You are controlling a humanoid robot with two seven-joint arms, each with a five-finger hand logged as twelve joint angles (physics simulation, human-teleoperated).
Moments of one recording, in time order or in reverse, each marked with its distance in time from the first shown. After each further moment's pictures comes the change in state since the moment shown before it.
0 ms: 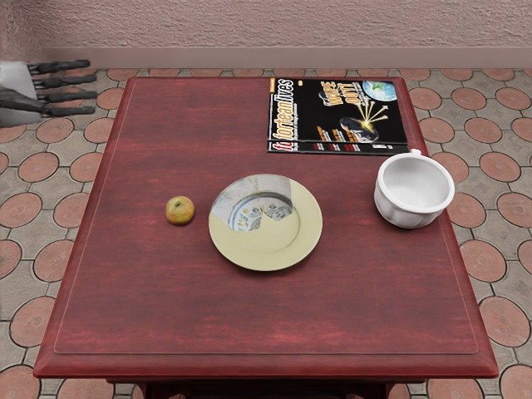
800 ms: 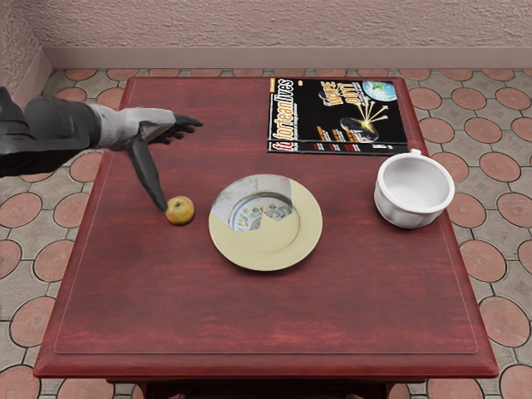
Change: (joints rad) left arm -0.186 -0.269 0.176 -0.482 1.113 0.352 0.000; right arm 0.000 0.000 0.000 0.000 0.000 0.000 0.000
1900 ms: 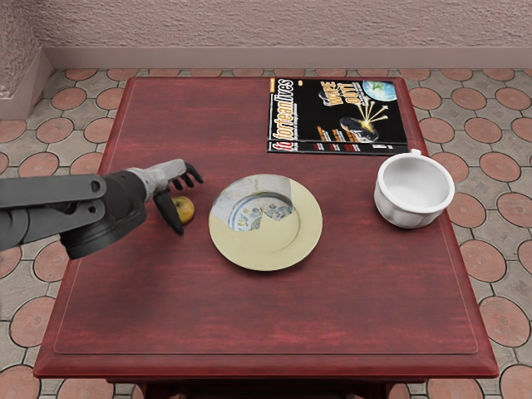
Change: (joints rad) left arm -0.099 -0.174 0.535 -0.011 0.126 0.551 0.000; right arm 0.000 0.000 0.000 0.000 0.000 0.000 0.000
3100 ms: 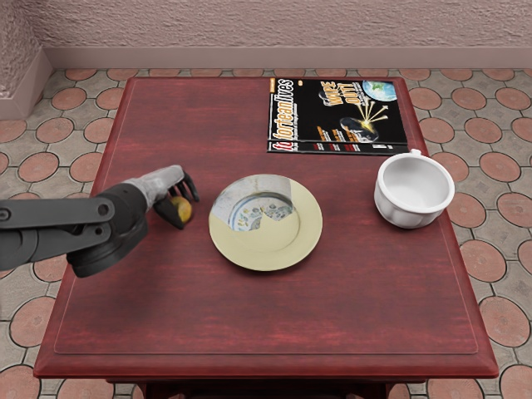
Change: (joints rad) left arm 0.031 -0.023 0.055 0.001 0.066 0.107 -0.001; right arm 0.000 0.000 0.000 0.000 0.000 0.000 0.000
